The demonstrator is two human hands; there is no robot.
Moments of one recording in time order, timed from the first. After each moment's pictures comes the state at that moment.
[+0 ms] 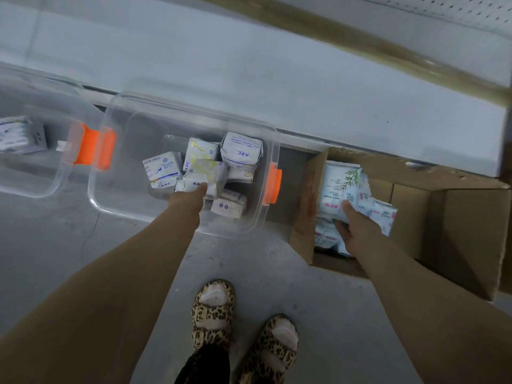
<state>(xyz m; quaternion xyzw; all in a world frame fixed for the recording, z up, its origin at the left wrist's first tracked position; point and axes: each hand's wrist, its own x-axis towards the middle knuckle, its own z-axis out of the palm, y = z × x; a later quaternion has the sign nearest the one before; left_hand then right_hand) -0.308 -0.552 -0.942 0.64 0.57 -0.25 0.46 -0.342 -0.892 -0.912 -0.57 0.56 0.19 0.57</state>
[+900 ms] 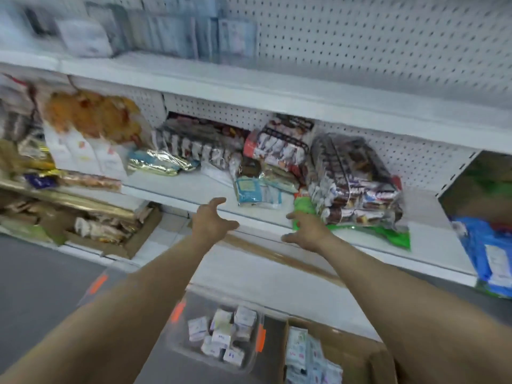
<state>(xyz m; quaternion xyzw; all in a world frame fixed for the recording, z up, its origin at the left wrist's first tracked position) -0.281 -0.553 -0.267 0.87 0.15 0.00 0.46 -0.254 -0.792 -0.259 -0.94 -0.03 0.17 0.28</state>
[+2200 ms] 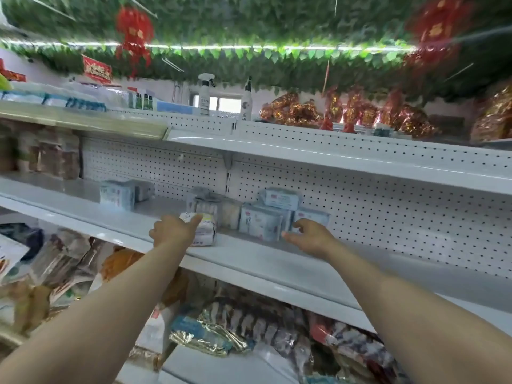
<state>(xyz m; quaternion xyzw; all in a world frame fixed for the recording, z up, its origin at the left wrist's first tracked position) -0.076 -0.208 0.006 0.82 0.33 0.21 0.41 -0.047 -0.507 0.045 -0.96 -0.13 -0.05 0.26</state>
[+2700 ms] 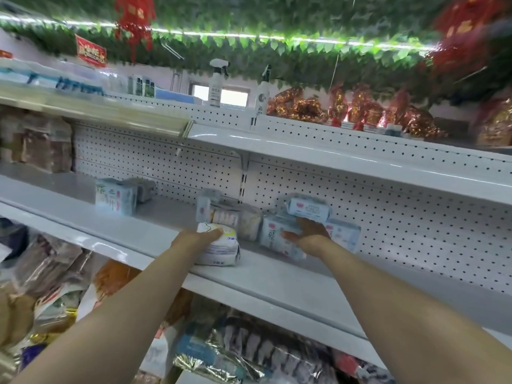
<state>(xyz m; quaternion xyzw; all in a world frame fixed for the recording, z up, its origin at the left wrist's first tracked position) -0.001 -0.150 -0.014 0.79 0.25 0.07 0.55 0.062 -0.416 0.033 -0.96 -0.08 -0.06 0.24</state>
